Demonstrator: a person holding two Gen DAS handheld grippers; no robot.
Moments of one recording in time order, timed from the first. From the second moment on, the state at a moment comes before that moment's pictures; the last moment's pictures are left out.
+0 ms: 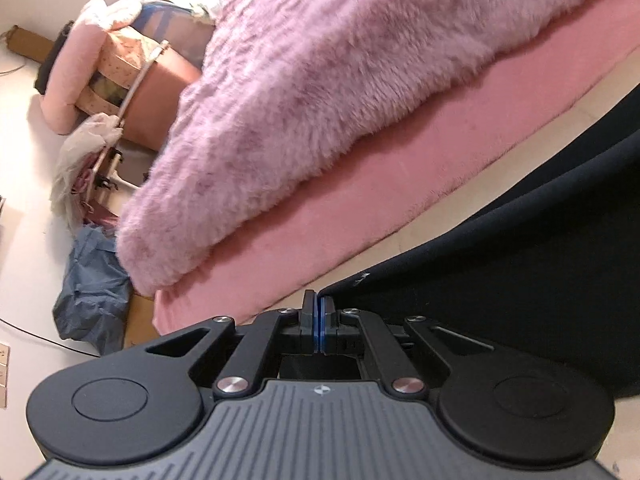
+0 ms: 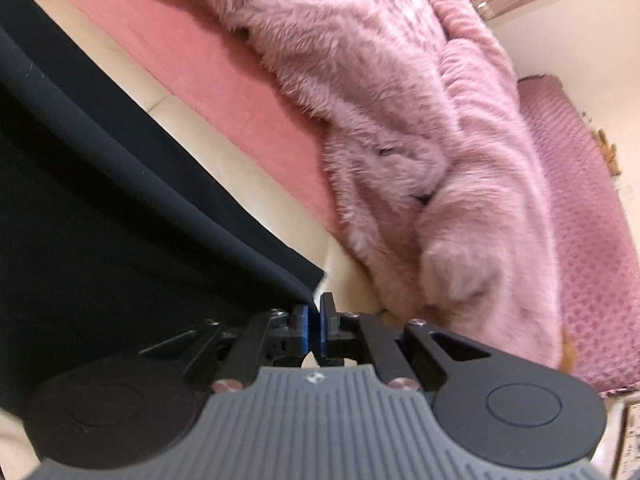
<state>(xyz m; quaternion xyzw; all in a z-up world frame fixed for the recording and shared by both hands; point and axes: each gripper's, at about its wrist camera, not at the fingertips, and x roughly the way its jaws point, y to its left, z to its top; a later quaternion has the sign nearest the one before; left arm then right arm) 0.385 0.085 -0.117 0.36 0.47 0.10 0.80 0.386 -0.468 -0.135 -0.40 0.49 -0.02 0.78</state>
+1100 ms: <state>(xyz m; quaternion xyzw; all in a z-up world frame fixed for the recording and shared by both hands) 0.383 0.089 -0.133 0.32 0.45 0.07 0.83 0.399 -0.532 -0.114 -0.09 0.46 -0.05 0.88</state>
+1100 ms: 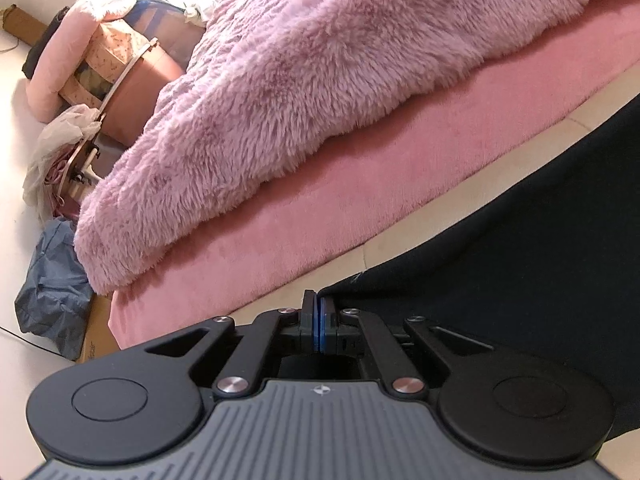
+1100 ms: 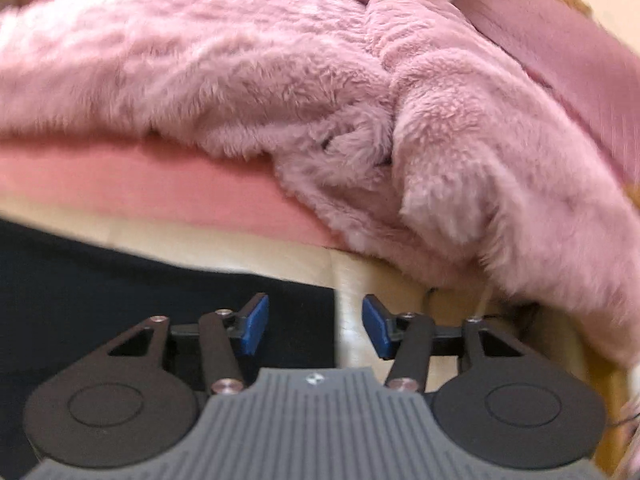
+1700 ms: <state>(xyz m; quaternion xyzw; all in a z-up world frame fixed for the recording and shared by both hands) 0.380 0.097 -0.127 0.31 0.45 0.06 0.84 0.446 -0.345 -0.146 -0.21 0.45 0.27 0.83</state>
